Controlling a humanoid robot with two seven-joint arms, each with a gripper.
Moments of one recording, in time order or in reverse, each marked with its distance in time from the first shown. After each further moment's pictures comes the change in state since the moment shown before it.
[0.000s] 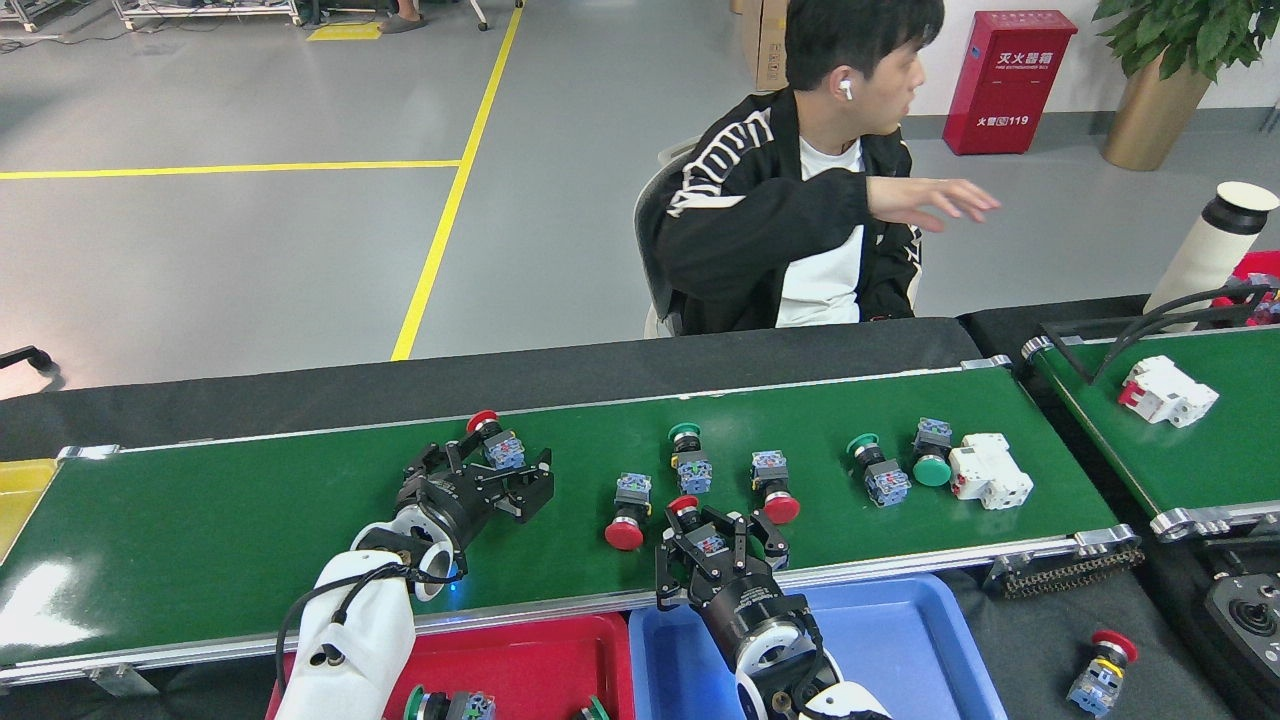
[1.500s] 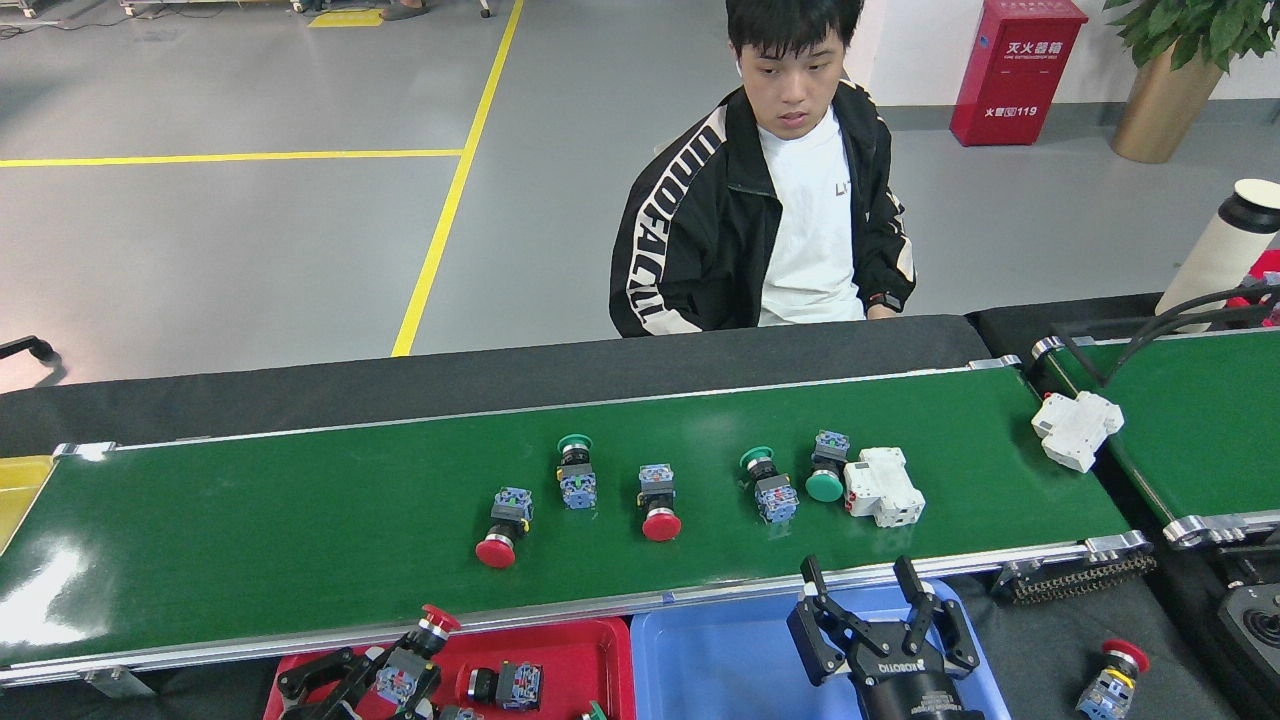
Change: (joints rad) left arm 0.893 0.292 0.202 -0.998 0.159 -0.510 0.099; right arm 0.432 -0.006 -0.379 -0.418 0.093 -0.026 -0.079
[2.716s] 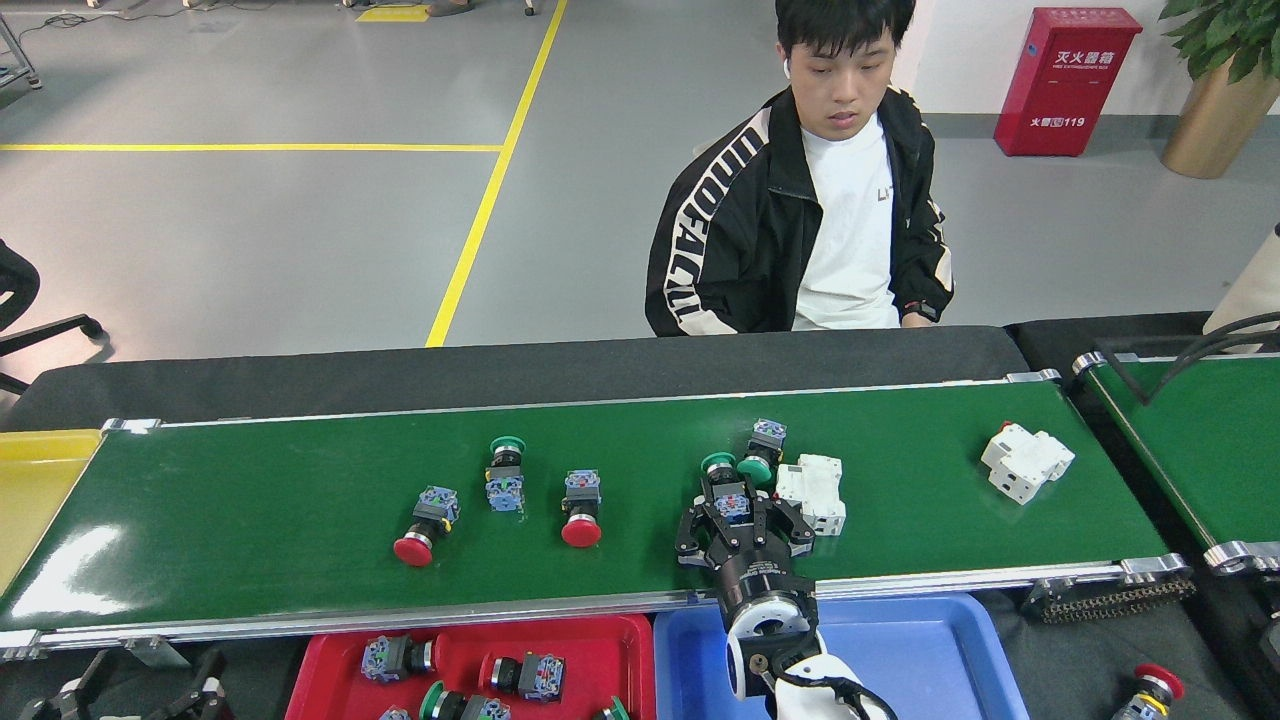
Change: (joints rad) left arm -0.017 -0.173 0.347 0.047 0.017 0.232 -0.081; right arm -0.501 0.094 0.314 0.560 -0.046 0.222 0.030
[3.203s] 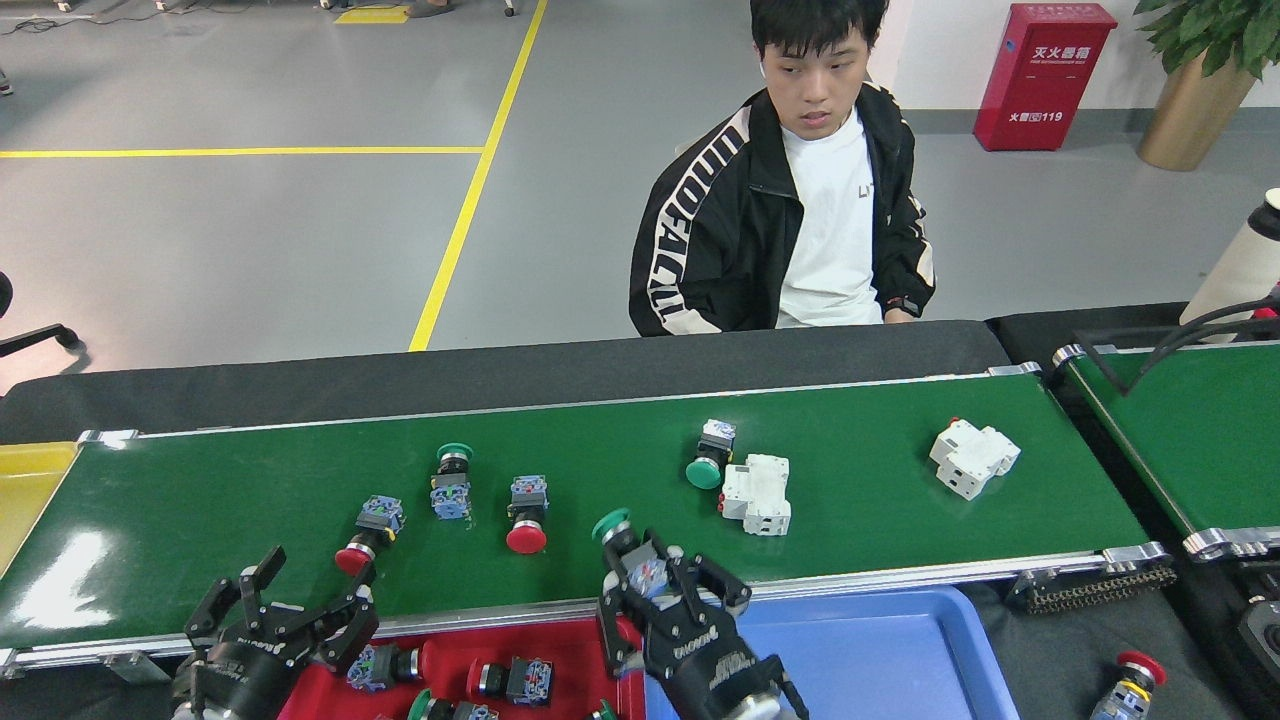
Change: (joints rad) left arm -0.296 0.000 -0.238 0.248 -0.105 0.145 -0.005; right arm 0.400 -0.057 0.054 -0.495 0.000 -0.567 0.089
